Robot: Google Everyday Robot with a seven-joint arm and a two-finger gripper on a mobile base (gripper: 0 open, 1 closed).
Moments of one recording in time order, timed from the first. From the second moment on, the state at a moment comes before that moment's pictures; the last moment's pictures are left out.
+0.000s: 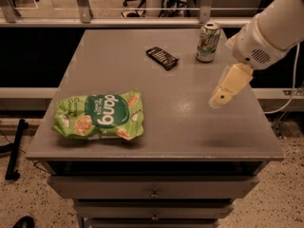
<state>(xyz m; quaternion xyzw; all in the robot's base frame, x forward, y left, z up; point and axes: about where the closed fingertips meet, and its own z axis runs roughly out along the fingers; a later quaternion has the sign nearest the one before) 0.524 -0.177 0.921 -0.55 0.79 0.04 0.25</state>
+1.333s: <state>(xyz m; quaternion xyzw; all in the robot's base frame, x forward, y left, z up) 0.599 -0.105 0.880 -0.48 0.79 0.13 0.34</state>
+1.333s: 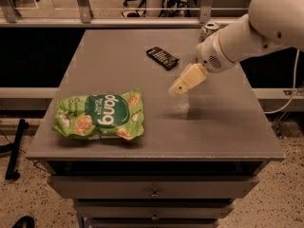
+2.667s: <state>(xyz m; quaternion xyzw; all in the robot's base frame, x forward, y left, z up) 0.689 -0.046 0.829 -0.40 0.78 0.20 0.44</state>
